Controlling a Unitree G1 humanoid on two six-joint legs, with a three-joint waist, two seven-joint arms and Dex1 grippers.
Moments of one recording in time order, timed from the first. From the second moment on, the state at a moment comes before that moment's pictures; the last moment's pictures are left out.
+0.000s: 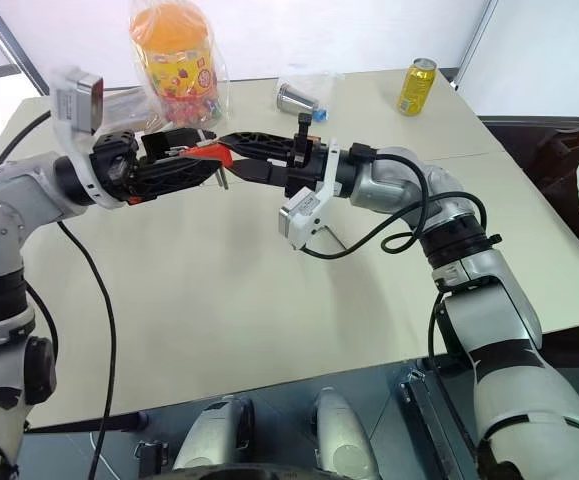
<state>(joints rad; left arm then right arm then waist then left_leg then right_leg) -0.75 0.69 0.22 -0.14 -0.97 0.97 -0.91 -1.07 -0.54 0.34 0.53 -0.54 -1.11 0.25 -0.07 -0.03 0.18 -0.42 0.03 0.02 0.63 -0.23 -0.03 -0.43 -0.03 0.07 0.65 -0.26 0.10</state>
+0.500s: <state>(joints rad) -0.71 0.70 0.19 -0.16 -0.89 0.90 -0.92 -1.07 -0.53 0.34 0.54 -0.46 -1.10 0.33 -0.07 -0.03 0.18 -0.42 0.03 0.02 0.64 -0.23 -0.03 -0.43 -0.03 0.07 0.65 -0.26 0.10</state>
